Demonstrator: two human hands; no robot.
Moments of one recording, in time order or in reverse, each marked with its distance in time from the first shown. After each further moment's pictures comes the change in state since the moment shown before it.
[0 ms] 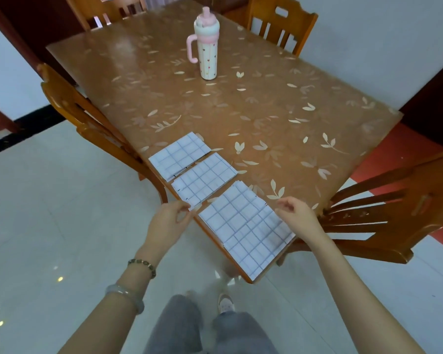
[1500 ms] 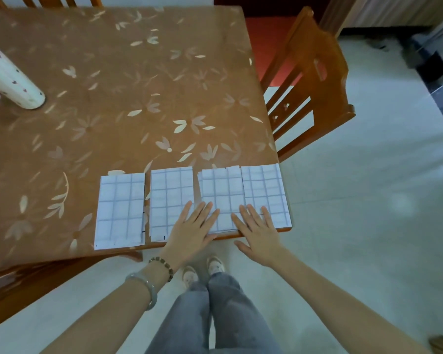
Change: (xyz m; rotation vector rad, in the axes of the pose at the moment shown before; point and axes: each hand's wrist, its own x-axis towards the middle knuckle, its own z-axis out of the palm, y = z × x) left_hand 0.159 -0.056 0.061 0.812 -0.607 1.456; right_hand -0.035 -0.014 0.233 -0.665 0.144 0.260
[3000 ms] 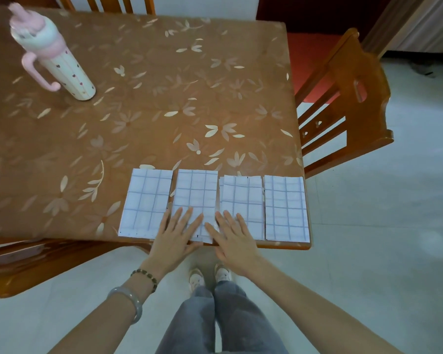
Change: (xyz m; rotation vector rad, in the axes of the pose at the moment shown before) left_hand -0.065 -0.035 0.008 -0.146 -0.051 -0.325; right_hand 0.039 -0.081 -0.023 0.005 0.174 -0.199
